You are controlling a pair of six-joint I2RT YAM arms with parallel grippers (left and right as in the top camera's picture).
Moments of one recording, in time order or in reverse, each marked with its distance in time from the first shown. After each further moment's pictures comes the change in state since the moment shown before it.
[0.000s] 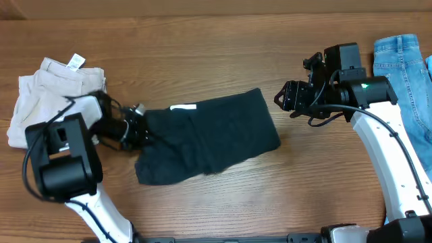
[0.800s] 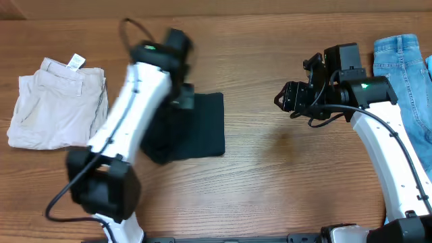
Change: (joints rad) left arm -0.616 -0.136 0.533 -0.323 -0.741 -0.439; right arm 0.000 0.000 0.000 -0.019 -0.001 0.000
